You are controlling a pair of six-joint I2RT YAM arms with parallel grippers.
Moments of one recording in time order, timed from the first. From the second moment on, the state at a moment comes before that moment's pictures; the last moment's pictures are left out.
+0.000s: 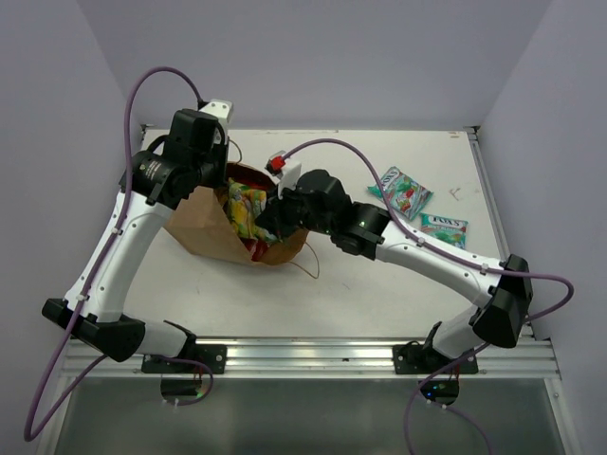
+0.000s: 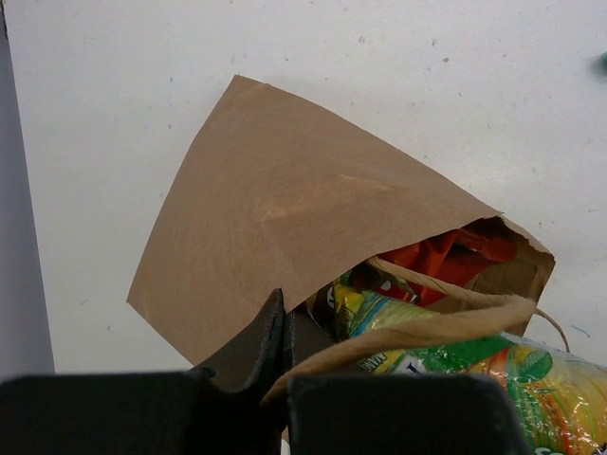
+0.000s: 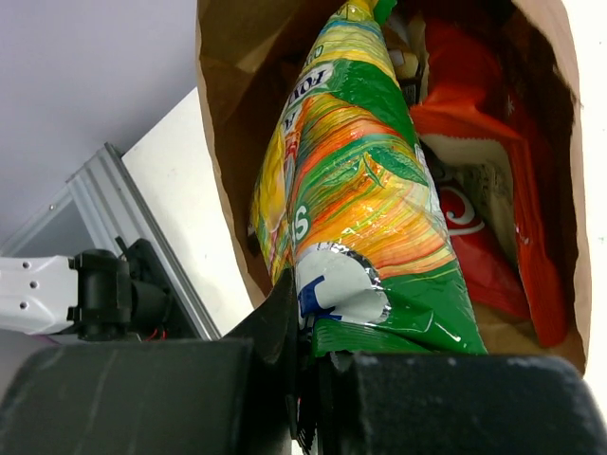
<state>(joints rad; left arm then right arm) -0.44 1.38 1.75 -1.08 -0.26 -0.15 1.00 1.49 1.39 -0.26 -0.04 0.34</state>
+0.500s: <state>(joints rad) -0.44 1.38 1.74 -1.08 -0.25 -0.15 1.00 1.62 1.52 -0.23 -0.01 0.55</state>
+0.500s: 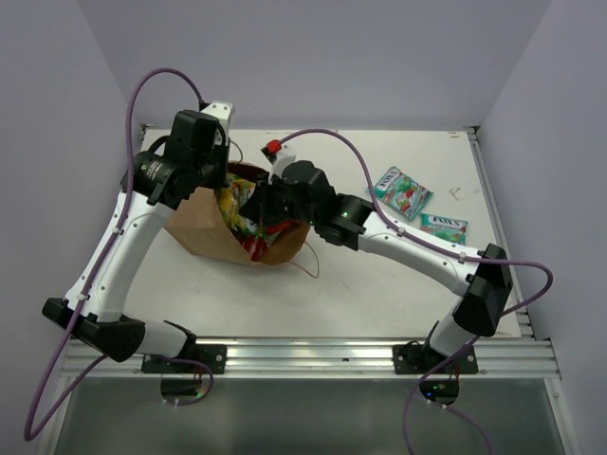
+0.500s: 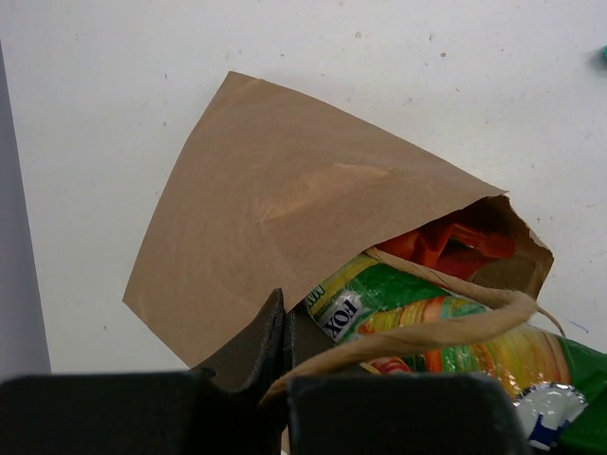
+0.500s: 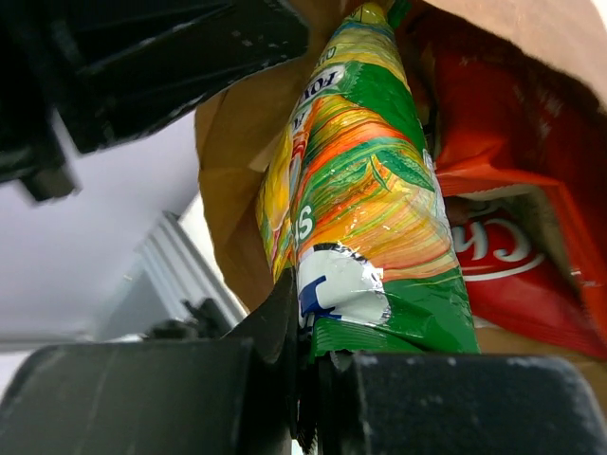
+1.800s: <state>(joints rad) -0.44 1.38 1.74 -1.08 -0.22 -0.16 1.00 1.88 1.57 0.11 0.27 1.05</state>
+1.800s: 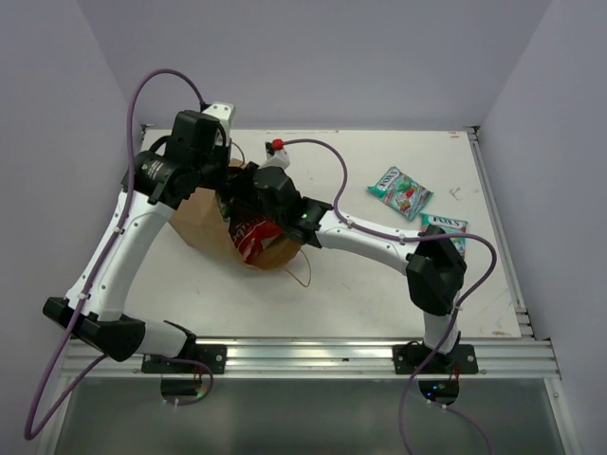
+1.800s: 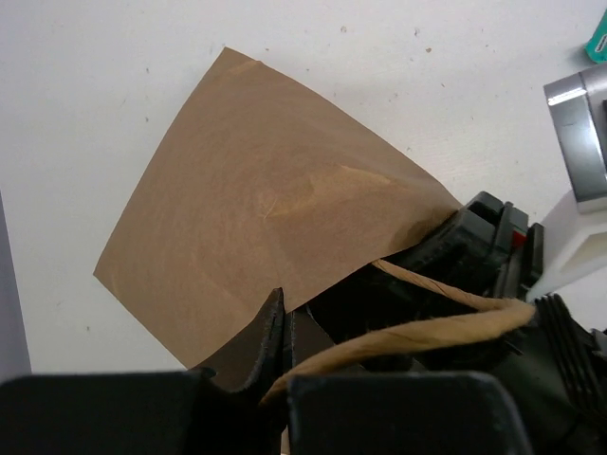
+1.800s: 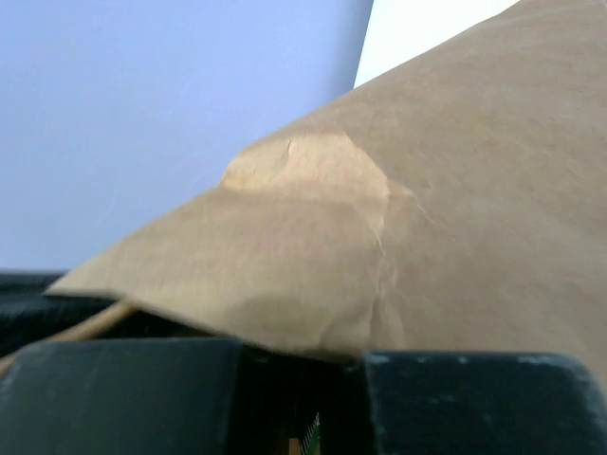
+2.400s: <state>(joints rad) -0.45 1.40 1.75 -1.09 -0.24 -0.18 1.00 1.82 1.50 0.10 0.32 1.10</state>
